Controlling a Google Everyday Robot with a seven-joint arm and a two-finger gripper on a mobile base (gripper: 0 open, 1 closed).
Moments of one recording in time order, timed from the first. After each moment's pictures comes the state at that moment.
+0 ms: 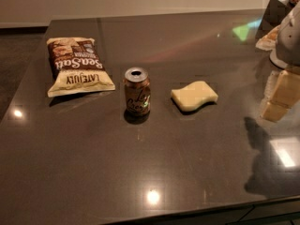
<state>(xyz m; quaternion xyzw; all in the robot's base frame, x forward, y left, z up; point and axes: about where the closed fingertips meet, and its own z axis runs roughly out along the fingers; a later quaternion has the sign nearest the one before) 0.438 -0.216 0.977 -0.60 0.78 -0.04 0.16</state>
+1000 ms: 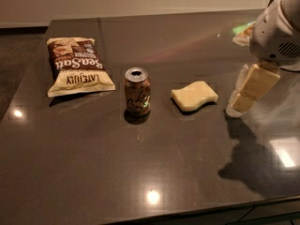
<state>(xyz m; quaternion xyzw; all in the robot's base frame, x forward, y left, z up) 0.465 -0.174 0.973 -0.60 0.77 0.00 0.22</state>
